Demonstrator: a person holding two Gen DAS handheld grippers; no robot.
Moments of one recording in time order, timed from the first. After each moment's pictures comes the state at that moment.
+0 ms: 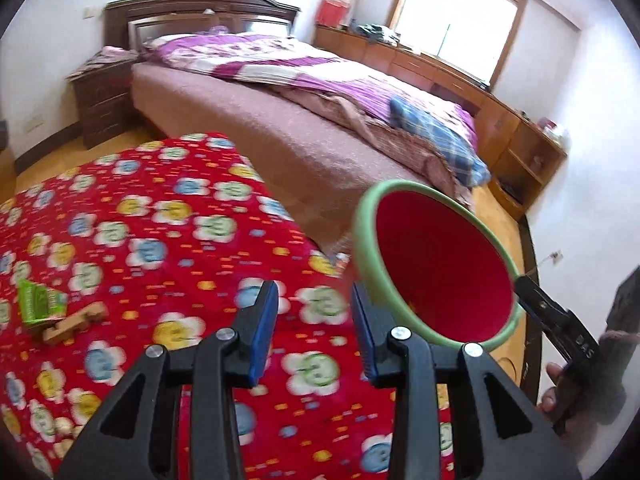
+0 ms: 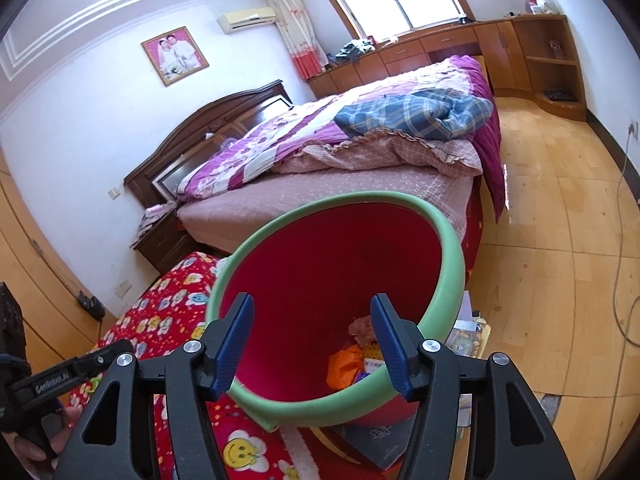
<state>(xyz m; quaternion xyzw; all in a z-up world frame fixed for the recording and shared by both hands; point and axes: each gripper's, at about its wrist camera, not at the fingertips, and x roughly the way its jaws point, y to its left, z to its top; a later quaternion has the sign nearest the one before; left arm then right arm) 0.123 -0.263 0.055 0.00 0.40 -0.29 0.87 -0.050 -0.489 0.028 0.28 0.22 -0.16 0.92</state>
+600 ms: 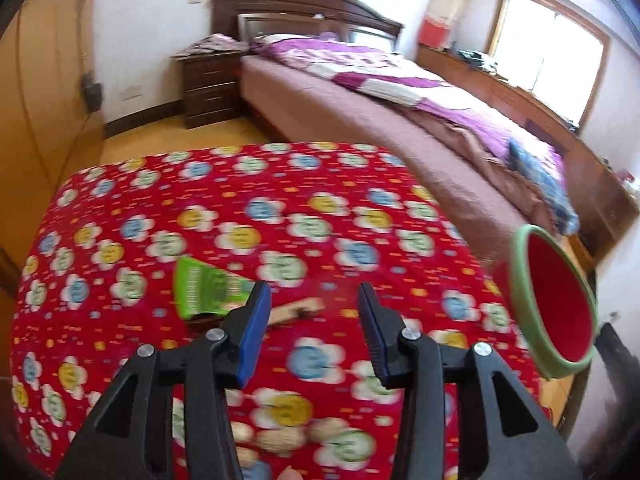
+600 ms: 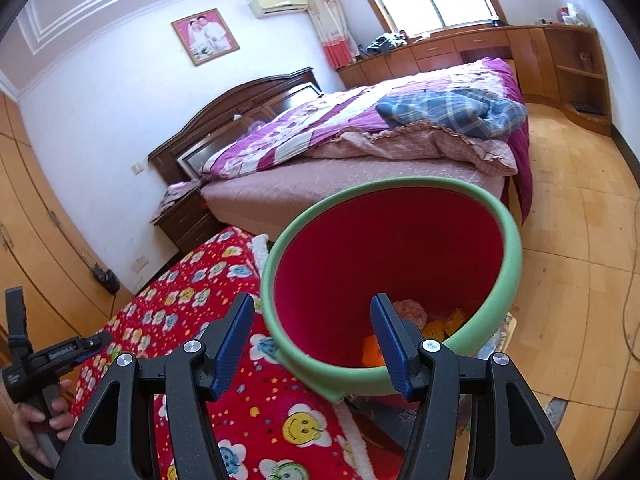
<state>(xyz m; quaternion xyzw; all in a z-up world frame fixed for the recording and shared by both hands) 0.166 -0.130 0.046 -0.02 0.41 -0.12 0.91 -0.034 -0.445 0.036 0.26 0.24 -0.12 0.93</state>
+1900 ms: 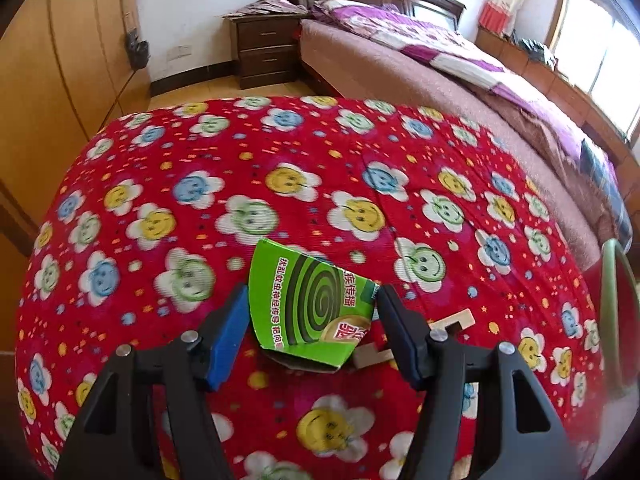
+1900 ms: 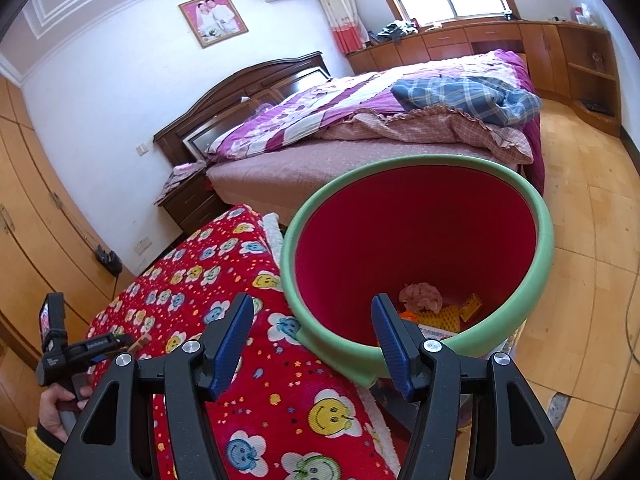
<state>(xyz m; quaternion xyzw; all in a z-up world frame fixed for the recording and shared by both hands) 0.213 -0.071 -0.002 -0.04 0.46 -0.03 0.89 -0.020 -0.422 0.031 0.25 0.27 -0.10 0.93</state>
